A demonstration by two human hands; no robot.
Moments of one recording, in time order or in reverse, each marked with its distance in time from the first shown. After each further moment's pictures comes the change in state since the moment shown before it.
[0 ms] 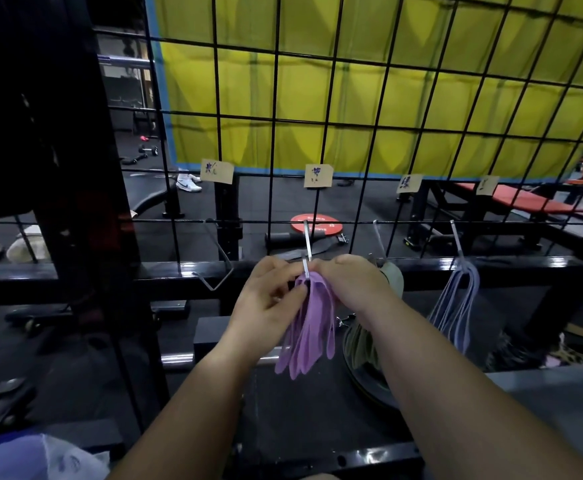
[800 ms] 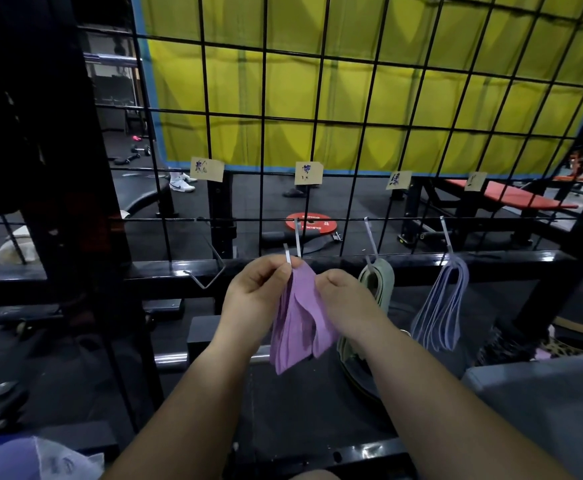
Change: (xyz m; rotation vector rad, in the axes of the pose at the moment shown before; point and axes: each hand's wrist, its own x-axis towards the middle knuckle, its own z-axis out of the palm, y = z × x) left_hand 0.004 0.002 0.008 -0.376 0.142 -0.267; right_hand -0.027 0.015 0.003 -0.042 -0.041 0.001
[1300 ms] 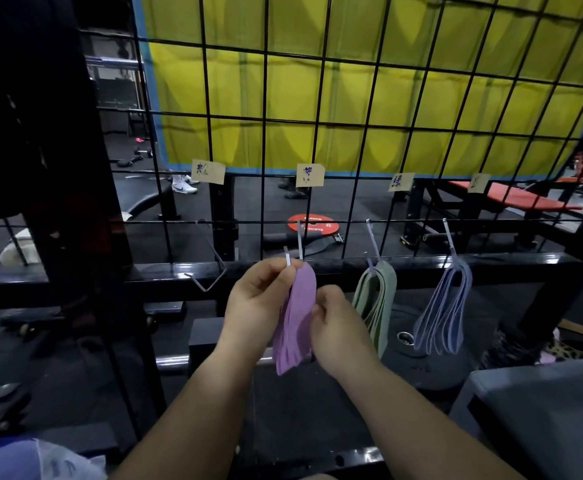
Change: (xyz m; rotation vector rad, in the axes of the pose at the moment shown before) left_hand -0.003 0.000 0.005 -0.048 0.019 -0.010; right_hand -0.015 0.026 0.026 -0.156 0.090 -0.146
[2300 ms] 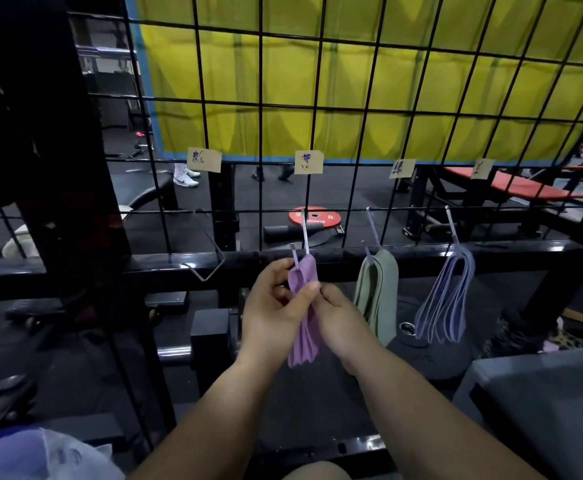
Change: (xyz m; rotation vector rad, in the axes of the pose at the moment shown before) left_hand -0.012 -0.028 0.016 0.212 0.098 0.010; right_hand 0.017 0.020 0.012 0.406 -0.120 0.162
